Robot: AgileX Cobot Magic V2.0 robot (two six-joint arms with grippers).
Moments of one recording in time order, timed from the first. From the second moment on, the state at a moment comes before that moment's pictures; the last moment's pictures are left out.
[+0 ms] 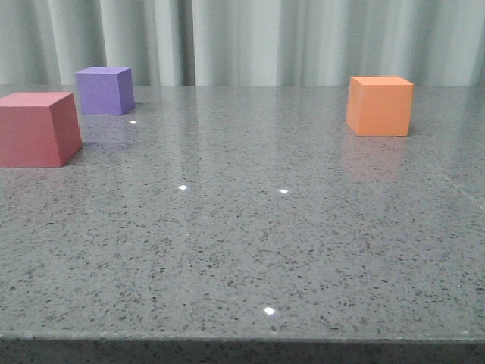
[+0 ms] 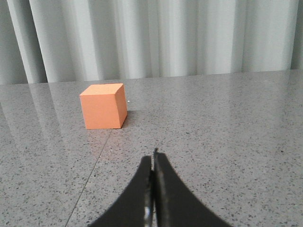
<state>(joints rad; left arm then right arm) -0.04 0.00 0.00 0.08 0.06 -0.09 0.04 -0.01 0.03 -0.02 0.02 0.11</state>
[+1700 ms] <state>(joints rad) -0.04 0.00 0.00 0.08 0.06 -0.09 0.04 0.79 -0.87 -0.02 0.86 0.11</state>
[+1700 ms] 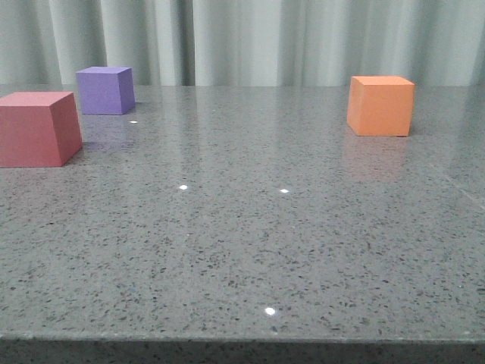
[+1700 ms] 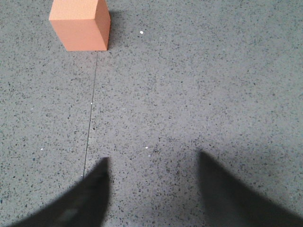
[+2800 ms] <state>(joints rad) -0.04 0.00 0.00 0.08 0.06 -0.09 0.19 1.58 -1.48 0.02 0.82 0.11</state>
